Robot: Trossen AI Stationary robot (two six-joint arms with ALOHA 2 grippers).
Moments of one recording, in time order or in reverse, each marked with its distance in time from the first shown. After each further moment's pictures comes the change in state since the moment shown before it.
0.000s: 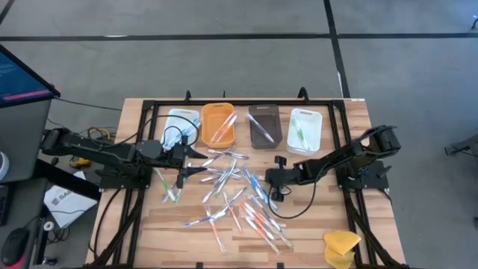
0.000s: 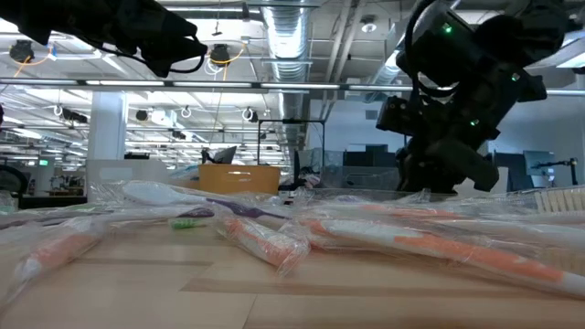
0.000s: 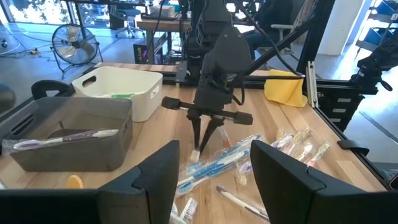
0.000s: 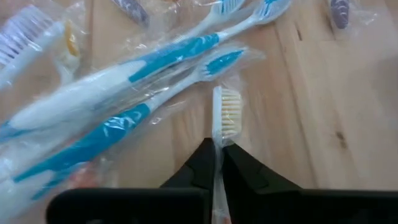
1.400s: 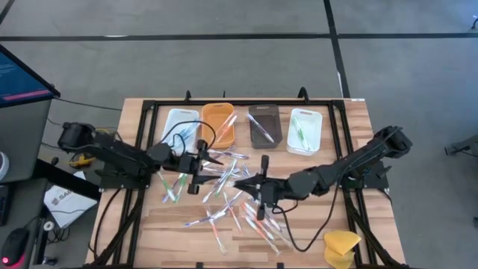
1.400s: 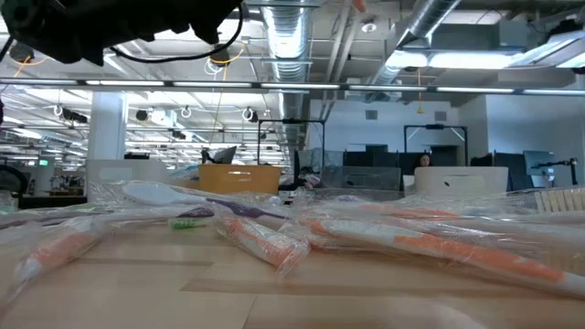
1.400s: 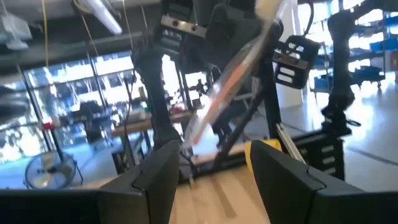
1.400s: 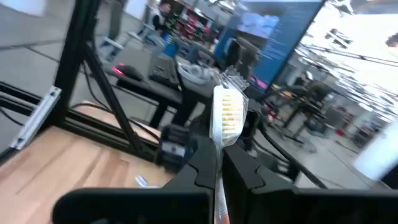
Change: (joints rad) left arm 0.000 0.486 0.000 0.882 0.193 0.274; right arm 0.249 -0.109 0.525 0.357 0.238 -0.643
